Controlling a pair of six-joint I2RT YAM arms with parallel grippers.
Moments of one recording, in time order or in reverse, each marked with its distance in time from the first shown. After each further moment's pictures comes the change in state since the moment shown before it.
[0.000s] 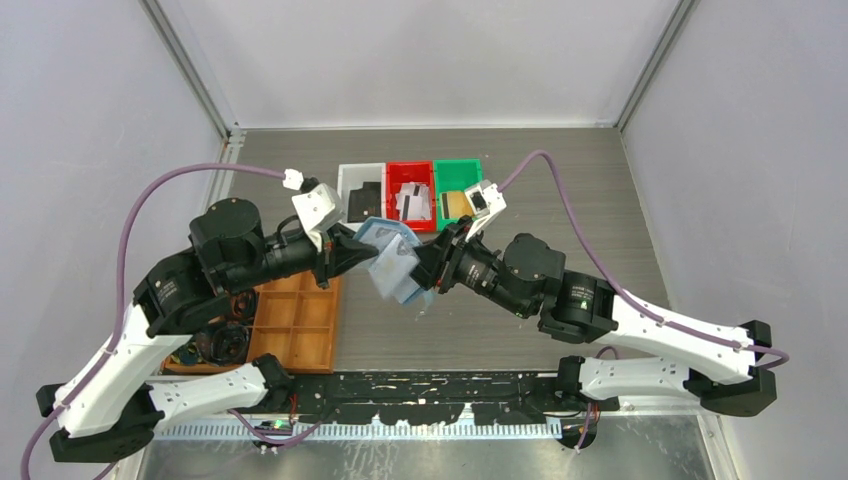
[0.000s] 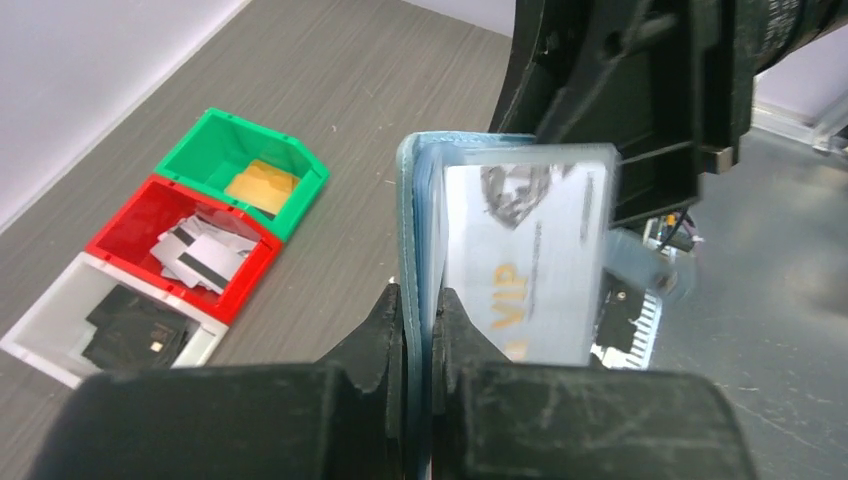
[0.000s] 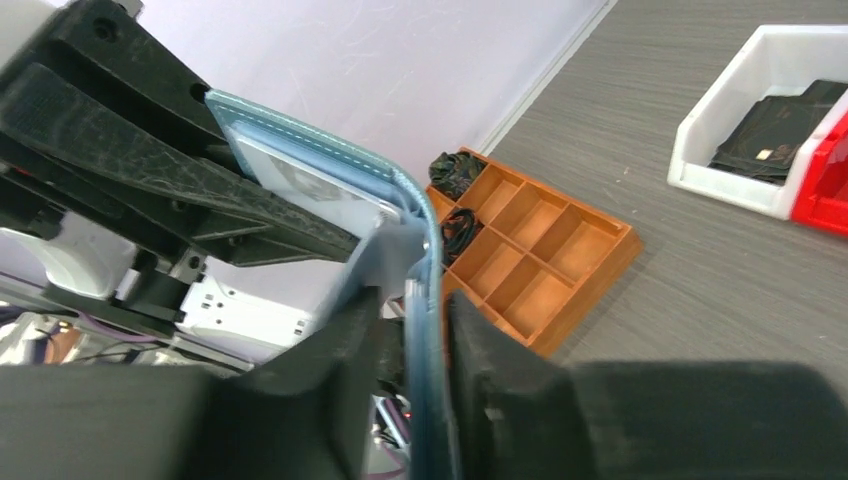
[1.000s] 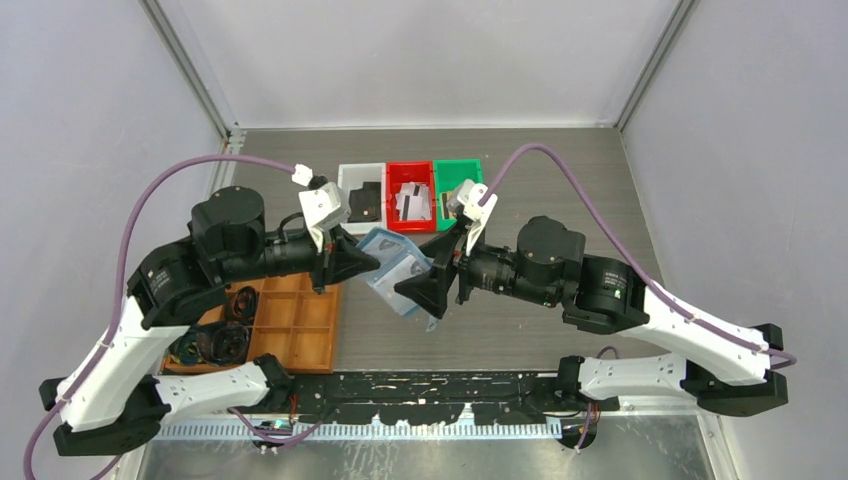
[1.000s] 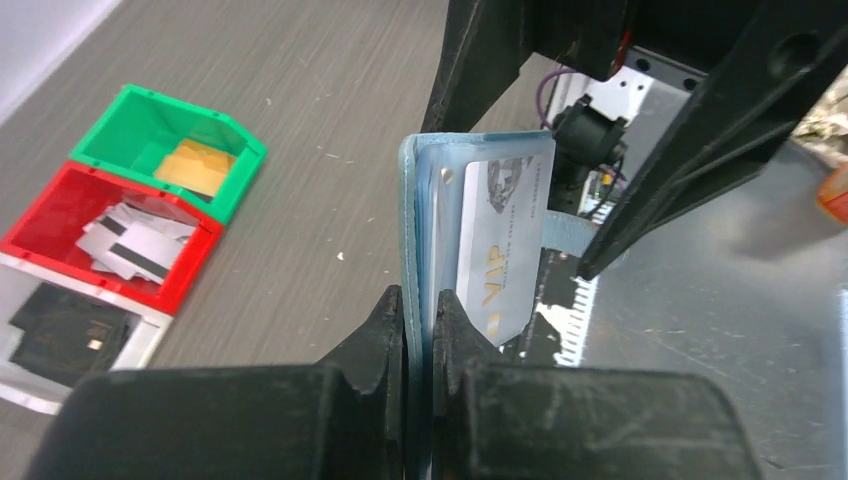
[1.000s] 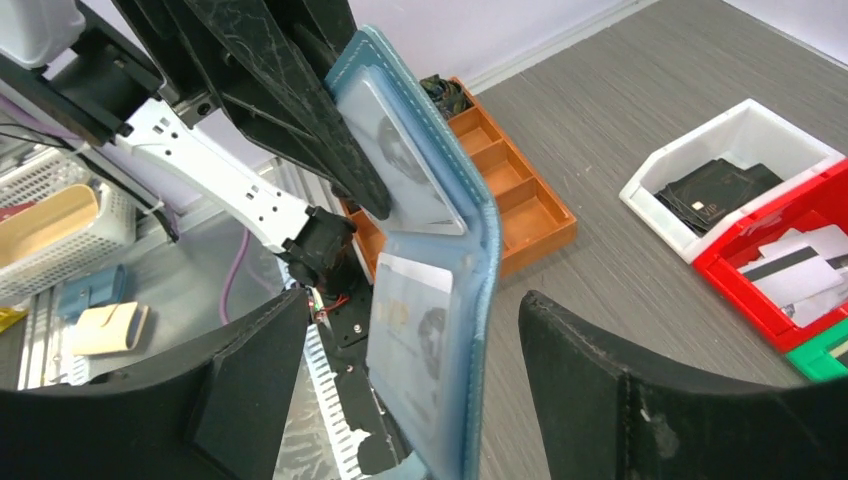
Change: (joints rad) left arm 0.003 0.064 0.109 -0.138 0.117 0.000; right arm -0.010 0.027 0.224 -0.304 -0.220 -0.396
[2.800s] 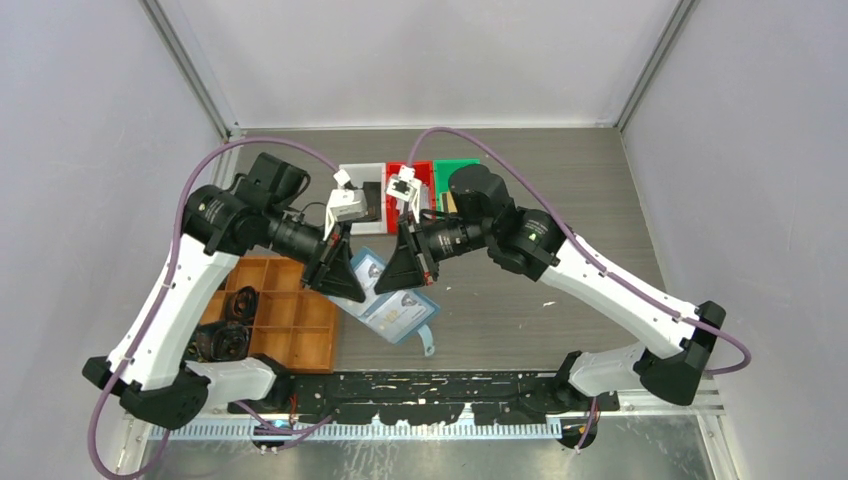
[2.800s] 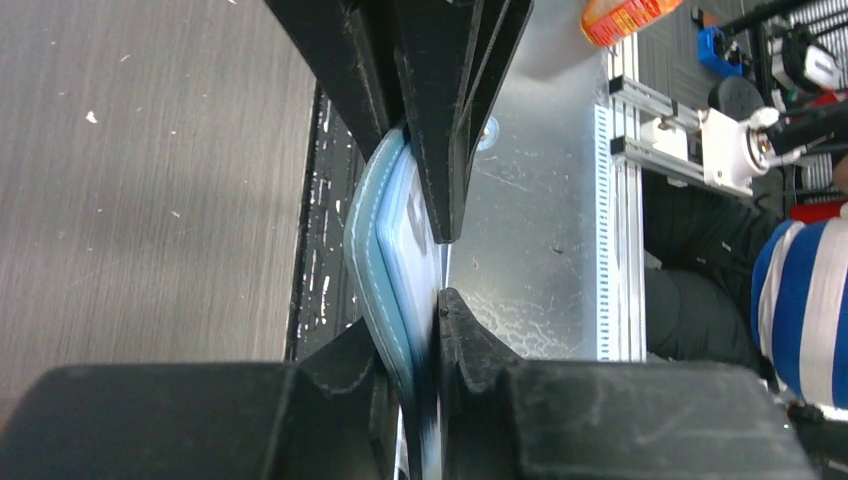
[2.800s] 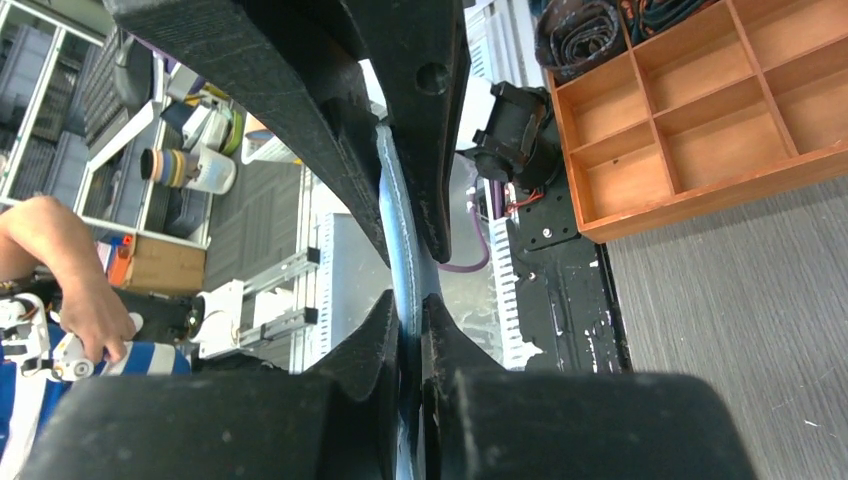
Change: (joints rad) left arm 0.371 0.249 0.100 -0.561 0.702 0.329; right arm -0.331 0.296 0.043 0.034 -0.861 0.250
